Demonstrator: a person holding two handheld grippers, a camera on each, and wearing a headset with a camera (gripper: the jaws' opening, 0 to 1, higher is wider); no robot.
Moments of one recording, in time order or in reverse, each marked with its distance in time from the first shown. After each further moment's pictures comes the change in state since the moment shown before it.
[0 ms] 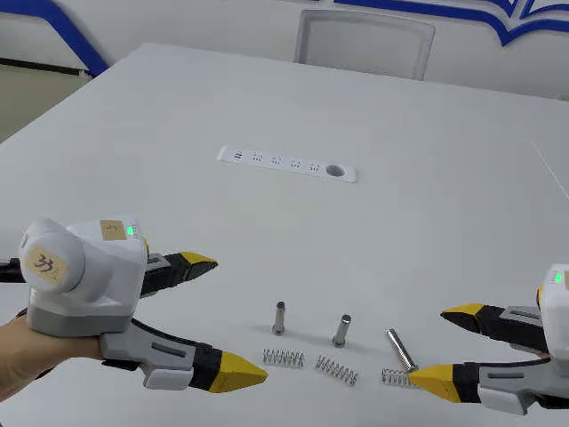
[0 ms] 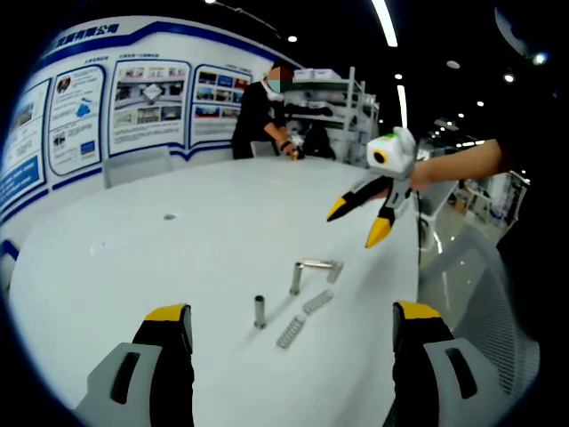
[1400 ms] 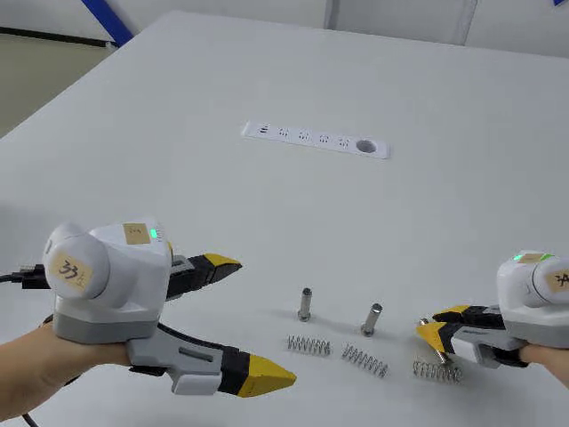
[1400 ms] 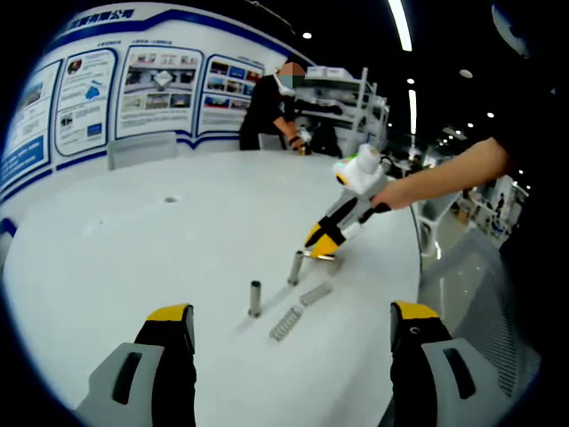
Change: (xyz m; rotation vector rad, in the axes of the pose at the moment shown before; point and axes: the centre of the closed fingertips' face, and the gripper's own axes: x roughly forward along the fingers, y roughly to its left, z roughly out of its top) left arm 0.008 0.001 -0.019 -0.070 0.020 0.012; right arm 0.065 -0.047 -0.040 0.210 0.137 -0.143
